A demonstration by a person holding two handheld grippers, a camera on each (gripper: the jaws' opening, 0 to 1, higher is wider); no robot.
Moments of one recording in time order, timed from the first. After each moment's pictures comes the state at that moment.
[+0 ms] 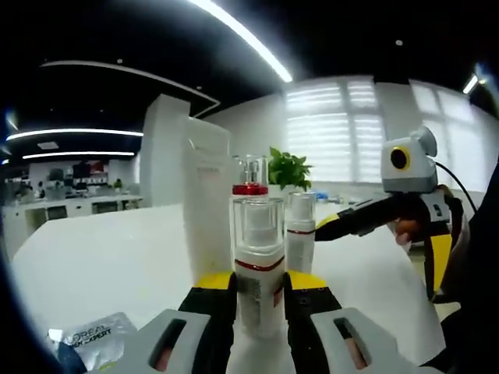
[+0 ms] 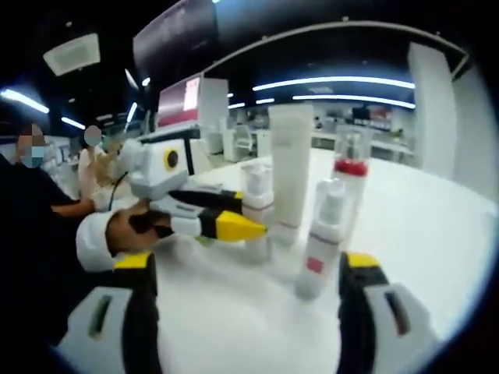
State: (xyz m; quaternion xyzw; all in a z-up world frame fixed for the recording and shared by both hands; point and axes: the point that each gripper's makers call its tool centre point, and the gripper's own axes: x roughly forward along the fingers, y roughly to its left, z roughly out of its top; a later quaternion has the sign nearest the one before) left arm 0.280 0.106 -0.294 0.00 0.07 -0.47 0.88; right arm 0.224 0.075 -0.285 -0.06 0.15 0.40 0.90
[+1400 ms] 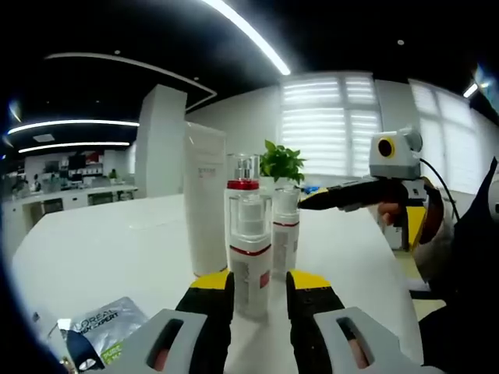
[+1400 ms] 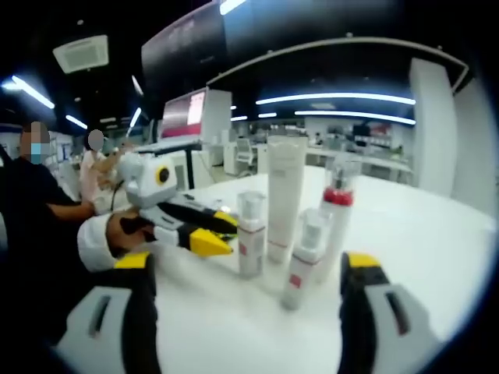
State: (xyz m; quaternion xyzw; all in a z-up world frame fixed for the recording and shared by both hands) left arm 0.255 0.124 -0.294 0.00 0.09 -0.48 0.87; right arm 0.220 0.059 -0.248 -0.08 0.10 0.40 0.91
